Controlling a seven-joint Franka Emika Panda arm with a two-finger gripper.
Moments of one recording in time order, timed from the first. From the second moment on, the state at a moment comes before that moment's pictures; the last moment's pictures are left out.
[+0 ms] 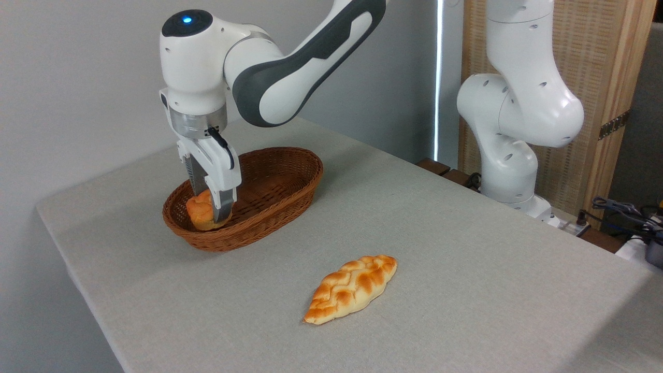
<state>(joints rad) -0.01 0.12 -0.38 -1.93 -0.28 2.19 0.58</state>
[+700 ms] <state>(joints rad) 0.01 0.08 -0.29 -1.69 -0.20 1.82 0.57</state>
